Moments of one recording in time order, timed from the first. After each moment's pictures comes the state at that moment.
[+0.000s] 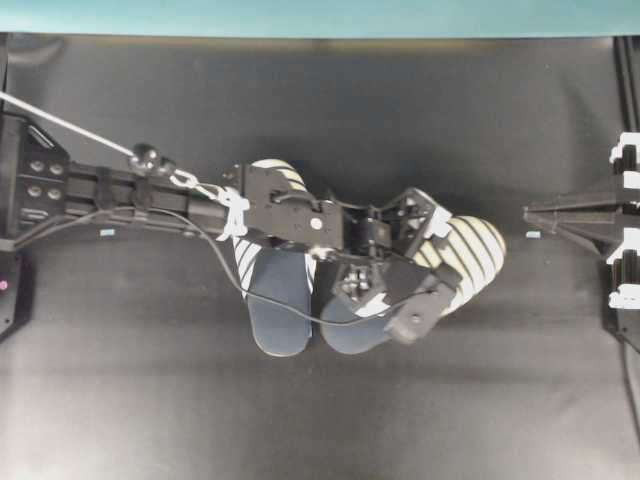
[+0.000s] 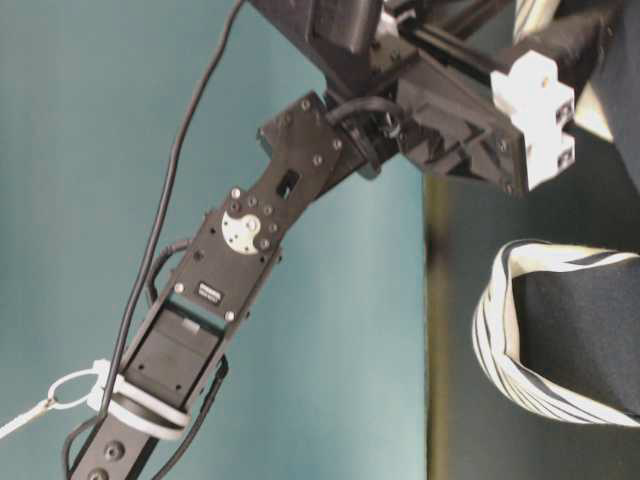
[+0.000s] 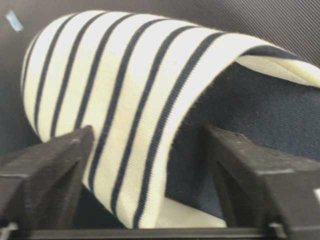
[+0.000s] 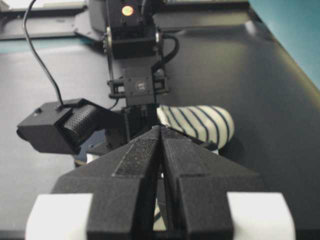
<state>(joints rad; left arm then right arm) 0.05 0.58 -0.11 0.07 0.35 0.80 -0.06 -1.08 1.27 0.02 -0.11 0.02</state>
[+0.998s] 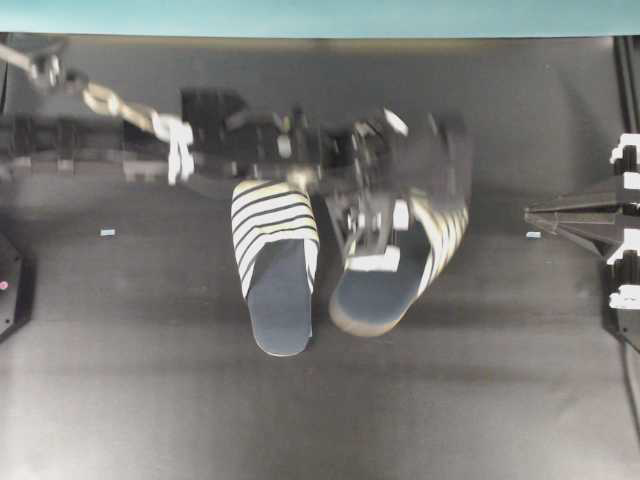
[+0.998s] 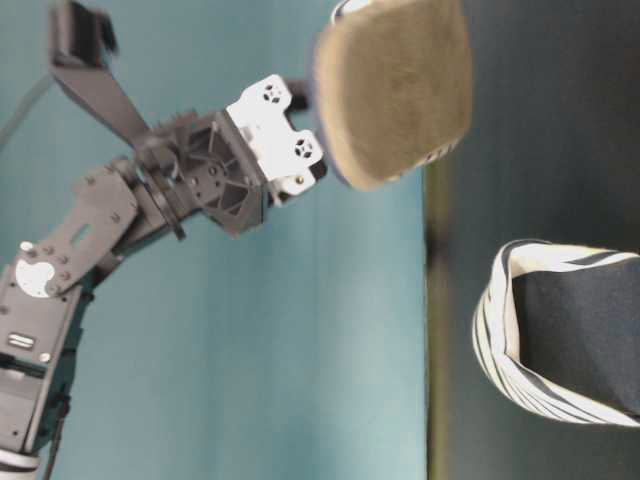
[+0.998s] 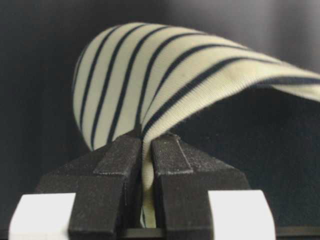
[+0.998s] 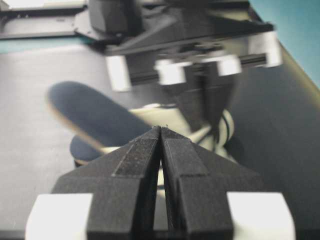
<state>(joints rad) 0.15 0.36 -0.12 0.07 0.70 0.07 -0.06 -1.08 1.27 0.02 -0.11 0.02</state>
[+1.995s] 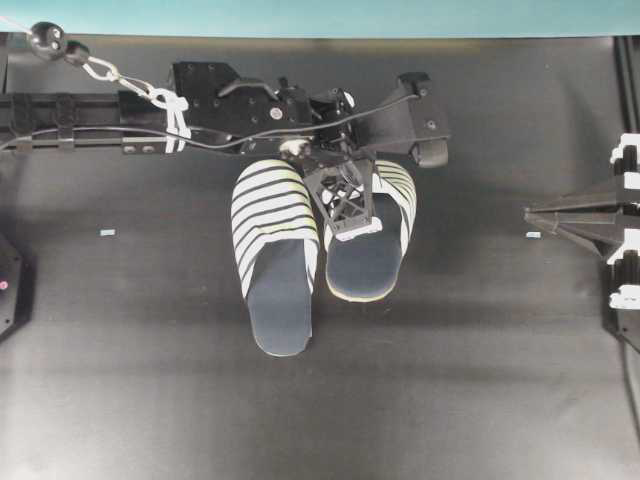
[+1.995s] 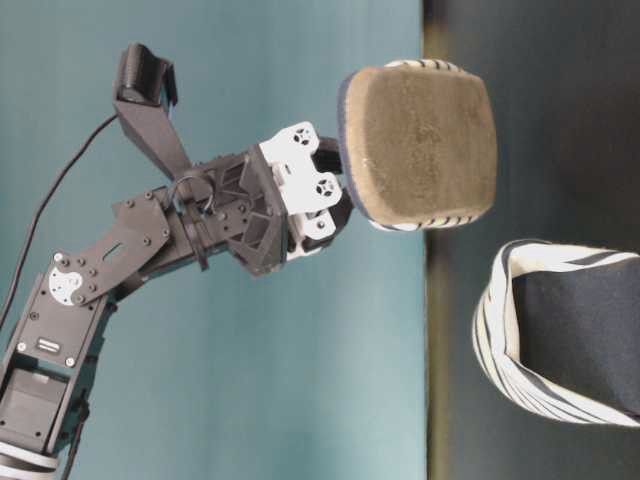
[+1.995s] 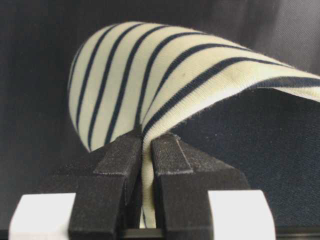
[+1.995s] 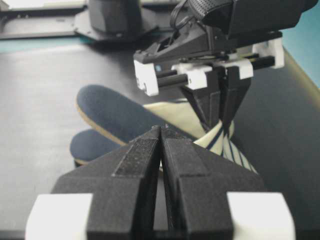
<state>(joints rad) 0.19 0.36 -0.09 0.08 0.81 -0.02 -0.06 -1.08 1.27 0.01 -0.11 0.02</state>
